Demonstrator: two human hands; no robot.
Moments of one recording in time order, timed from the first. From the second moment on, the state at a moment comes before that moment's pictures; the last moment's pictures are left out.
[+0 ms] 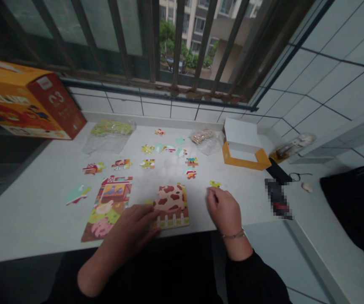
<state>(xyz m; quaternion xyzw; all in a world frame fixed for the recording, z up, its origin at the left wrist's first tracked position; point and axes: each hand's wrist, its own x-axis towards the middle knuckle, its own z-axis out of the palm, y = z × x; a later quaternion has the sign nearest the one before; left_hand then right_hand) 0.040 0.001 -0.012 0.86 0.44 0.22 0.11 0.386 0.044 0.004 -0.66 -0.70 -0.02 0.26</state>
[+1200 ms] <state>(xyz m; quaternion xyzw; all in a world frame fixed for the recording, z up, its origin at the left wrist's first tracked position) 0.063 -0.001 -0.006 0.87 0.45 0.19 0.09 0.369 0.161 0.017 -0.59 -0.78 -0.02 0.22</state>
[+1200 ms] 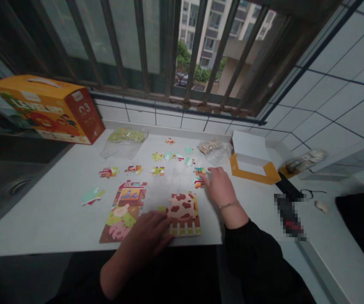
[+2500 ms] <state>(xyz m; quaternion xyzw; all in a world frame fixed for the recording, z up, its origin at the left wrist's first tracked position) 0.060 -0.014 -0.011 0.85 0.43 0.30 -0.01 0.224 0.305 0.074 -0.59 -0.78 0.16 0.12</state>
